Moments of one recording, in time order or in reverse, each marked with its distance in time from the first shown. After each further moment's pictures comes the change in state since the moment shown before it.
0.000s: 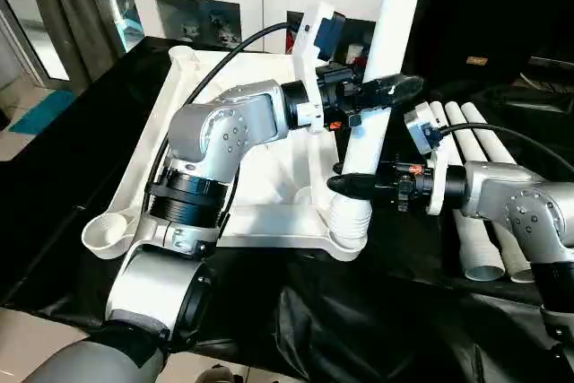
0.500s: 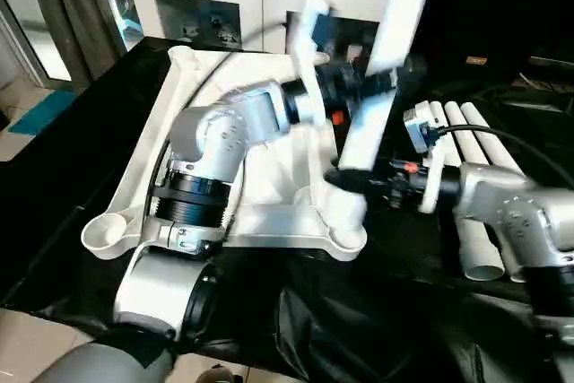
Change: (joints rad) left arm 0.003 -0.058 0.136 0.016 -0.070 -0.102 0.036; right arm 0.026 0.094 -0.059 0.021 -0.003 -0.073 -0.096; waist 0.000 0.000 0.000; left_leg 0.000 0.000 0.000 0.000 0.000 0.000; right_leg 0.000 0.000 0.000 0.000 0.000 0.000
